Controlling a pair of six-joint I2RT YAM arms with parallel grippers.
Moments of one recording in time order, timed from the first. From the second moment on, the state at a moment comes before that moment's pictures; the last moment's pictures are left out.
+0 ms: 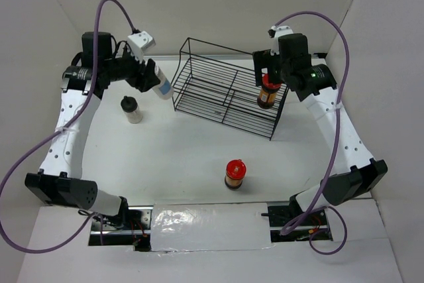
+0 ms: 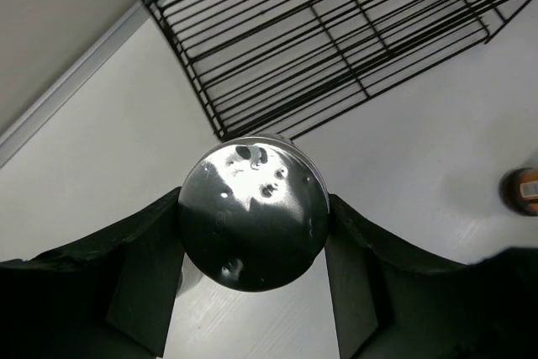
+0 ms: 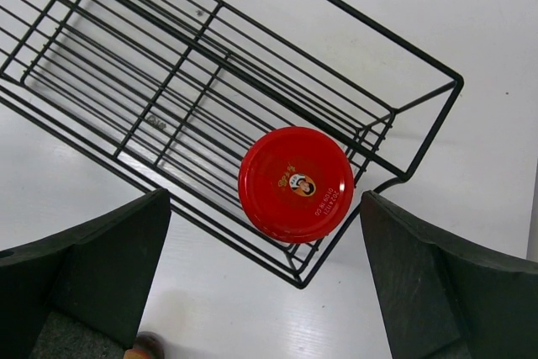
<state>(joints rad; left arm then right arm) -0.09 1.43 1.71 -0.86 0.55 0.41 0.34 1.45 1.72 -0.85 0.17 0.03</state>
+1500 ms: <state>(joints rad) -0.31 1.93 2.08 -0.71 0.38 0.38 0.36 1.44 1.61 -0.81 0.17 0.06</state>
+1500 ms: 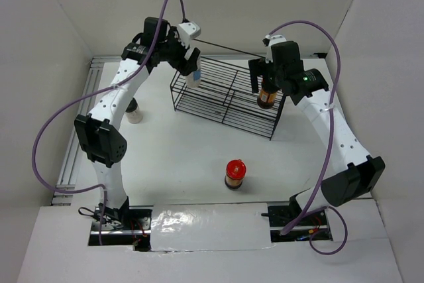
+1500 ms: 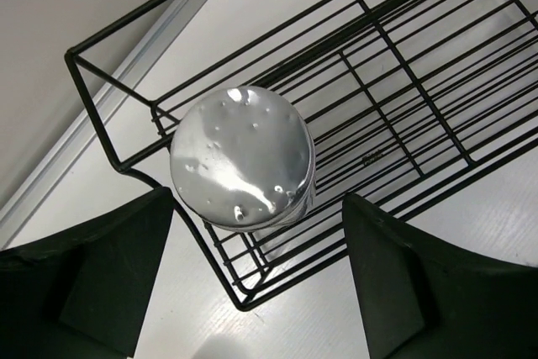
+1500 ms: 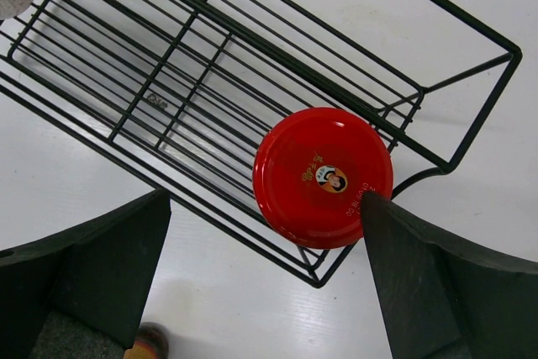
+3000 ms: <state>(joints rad) 0.13 1.46 1.66 -0.84 0.58 0.26 0.88 1.28 1.18 -0.96 0.03 0.46</state>
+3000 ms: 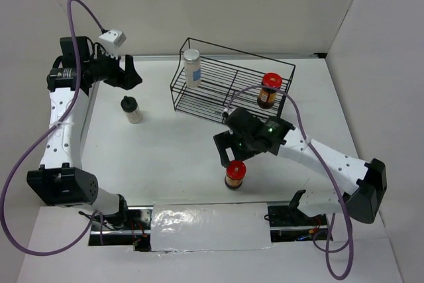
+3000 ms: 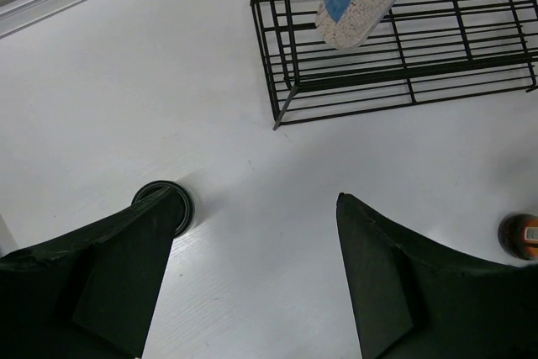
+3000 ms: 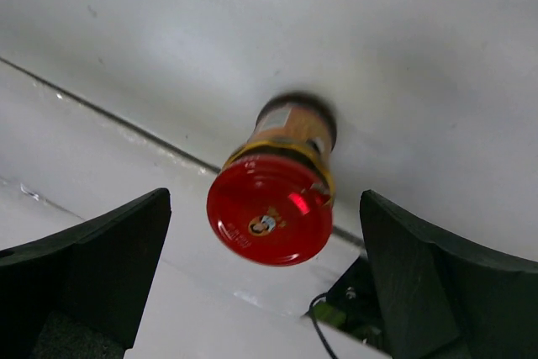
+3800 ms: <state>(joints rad) 0.17 1.44 1.67 -0.85 0.69 0.25 1.18 1.32 0.99 -0.96 0.36 0.88</state>
